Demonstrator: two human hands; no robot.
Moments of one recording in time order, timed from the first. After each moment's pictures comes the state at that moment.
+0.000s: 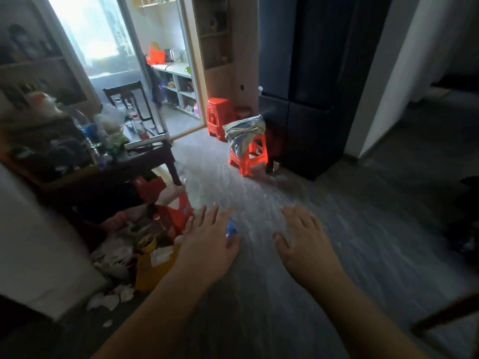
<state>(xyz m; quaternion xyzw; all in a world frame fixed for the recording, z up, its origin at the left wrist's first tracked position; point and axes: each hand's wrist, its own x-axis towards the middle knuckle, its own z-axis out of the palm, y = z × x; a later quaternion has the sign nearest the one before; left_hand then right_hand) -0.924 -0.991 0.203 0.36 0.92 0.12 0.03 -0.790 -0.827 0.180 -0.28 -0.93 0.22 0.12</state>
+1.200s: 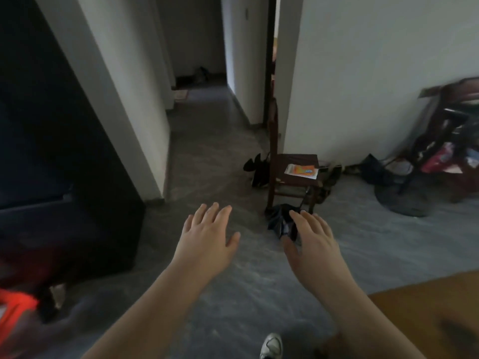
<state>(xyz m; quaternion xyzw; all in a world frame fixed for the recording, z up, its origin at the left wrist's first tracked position) -0.920 -0.064 0.180 0.78 0.61 0.08 0.10 -0.697 -0.110 0.154 -0.73 -0.64 0.16 0.19</state>
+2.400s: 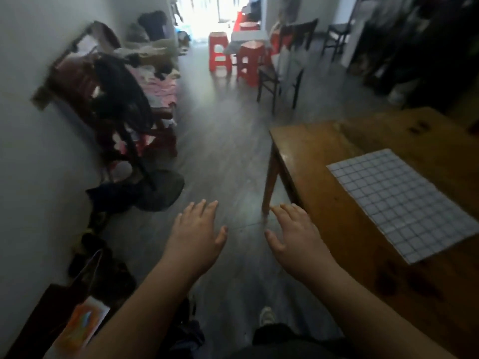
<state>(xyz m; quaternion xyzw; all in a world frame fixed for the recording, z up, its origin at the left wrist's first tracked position) -0.259 0.355 0.138 0.99 -0.07 -0.08 0.11 -0.302 0.134 0.135 -0.97 0.01 0.07 0.25</state>
